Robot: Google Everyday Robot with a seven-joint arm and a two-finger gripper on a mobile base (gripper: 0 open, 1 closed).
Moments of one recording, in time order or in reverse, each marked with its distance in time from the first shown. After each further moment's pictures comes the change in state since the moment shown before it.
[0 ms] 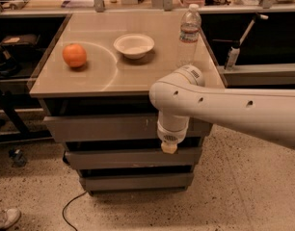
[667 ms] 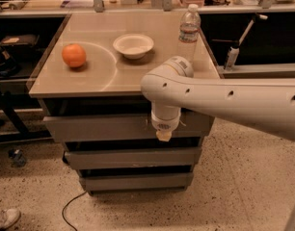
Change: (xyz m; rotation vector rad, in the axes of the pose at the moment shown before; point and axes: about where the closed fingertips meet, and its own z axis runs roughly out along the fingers) arm -0.015 -0.041 0.000 0.062 0.030 -0.028
